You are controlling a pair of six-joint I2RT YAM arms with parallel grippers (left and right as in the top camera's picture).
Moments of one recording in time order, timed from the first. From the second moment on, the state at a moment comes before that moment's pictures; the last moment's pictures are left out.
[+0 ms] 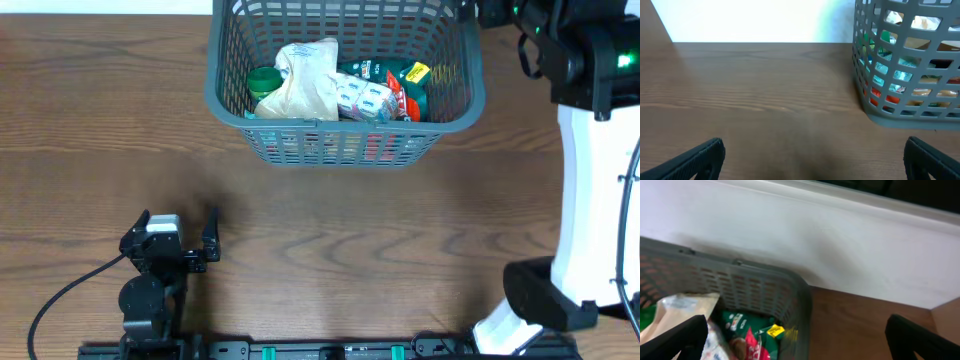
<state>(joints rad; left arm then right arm) 0.01 0.01 0.09 -0.30 -0.01 0.01 0.18 1.81 2.48 -1.15 0.13 -0.10</state>
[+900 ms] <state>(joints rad) 0.01 0.01 0.09 -0.30 -0.01 0.01 0.13 0.84 1.28 -0.70 0.08 -0.14</state>
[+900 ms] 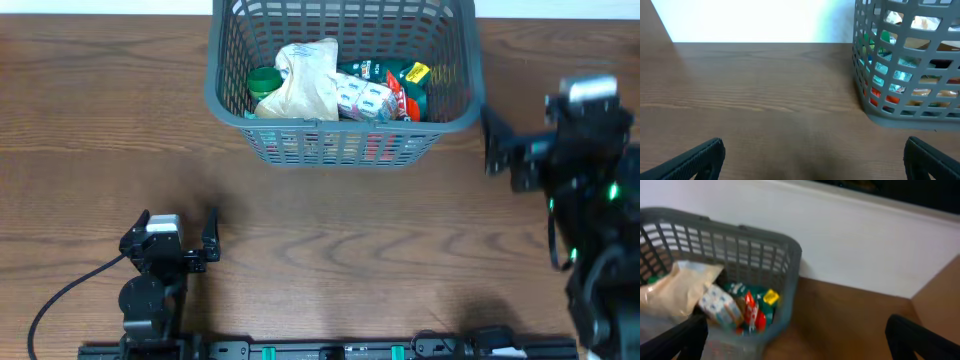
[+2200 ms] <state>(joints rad) 0.01 0.01 0.09 -0.30 -0.01 0.01 0.11 0.05 0.43 -0.45 -0.08 -0.14</state>
